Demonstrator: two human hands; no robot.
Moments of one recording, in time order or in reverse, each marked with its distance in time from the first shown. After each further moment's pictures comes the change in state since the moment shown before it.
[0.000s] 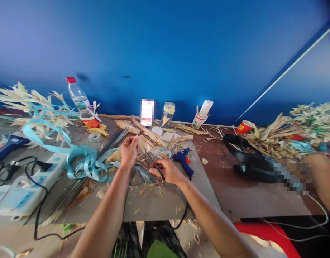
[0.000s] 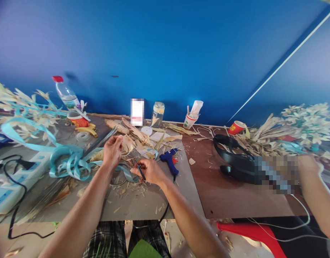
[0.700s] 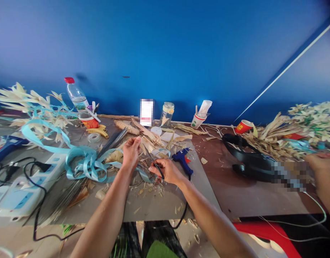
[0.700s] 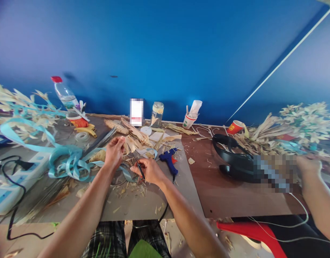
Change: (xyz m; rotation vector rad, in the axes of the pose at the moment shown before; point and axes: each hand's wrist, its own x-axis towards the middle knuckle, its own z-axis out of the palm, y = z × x) left_hand -0.008 -0.001 0.006 -0.091 -0.051 -0.075; right_hand -0.001 -0.005 0.000 0.005 0.023 -0.023
